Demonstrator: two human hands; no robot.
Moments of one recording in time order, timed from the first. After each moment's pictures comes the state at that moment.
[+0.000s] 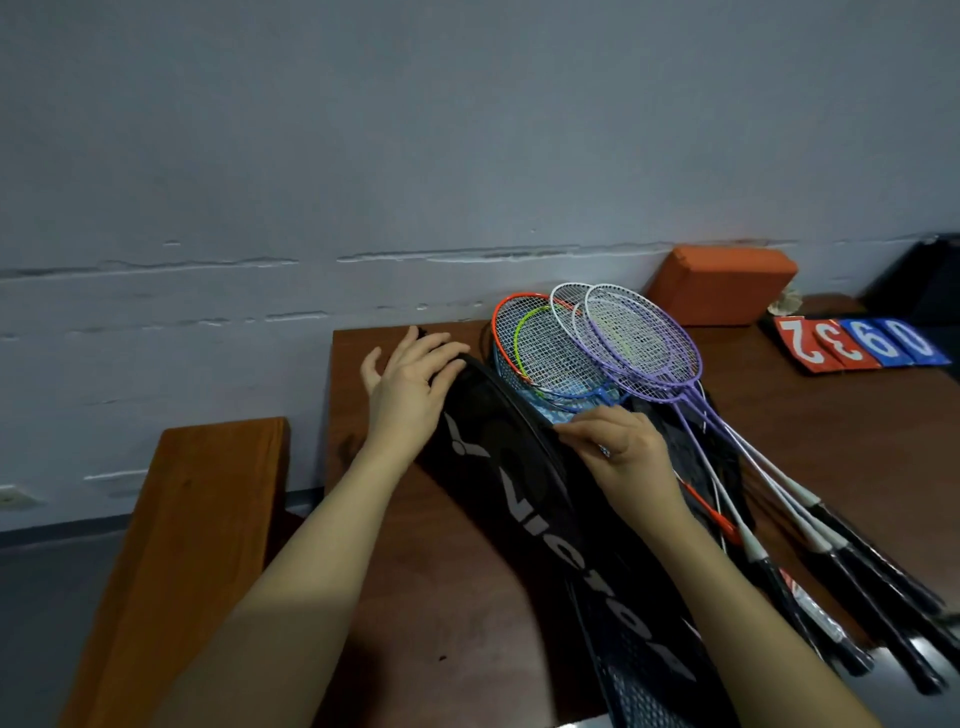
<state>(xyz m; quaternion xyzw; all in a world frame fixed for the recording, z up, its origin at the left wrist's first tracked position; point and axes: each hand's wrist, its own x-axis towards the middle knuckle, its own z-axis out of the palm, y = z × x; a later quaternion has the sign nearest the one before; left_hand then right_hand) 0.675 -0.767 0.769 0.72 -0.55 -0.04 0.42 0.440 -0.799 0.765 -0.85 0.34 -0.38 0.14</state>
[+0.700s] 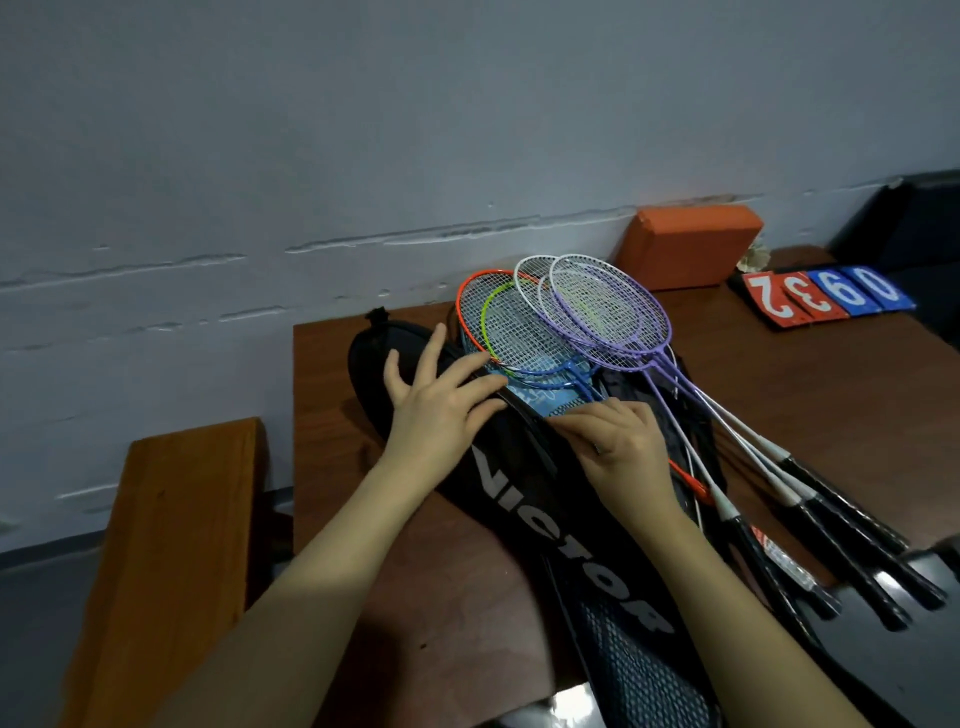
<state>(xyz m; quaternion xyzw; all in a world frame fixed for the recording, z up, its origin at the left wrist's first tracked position) 0.619 -0.770 0.760 0.64 -0.71 0.07 0.27 0.408 -0.794 0.752 -0.85 0.38 -0.37 0.05</state>
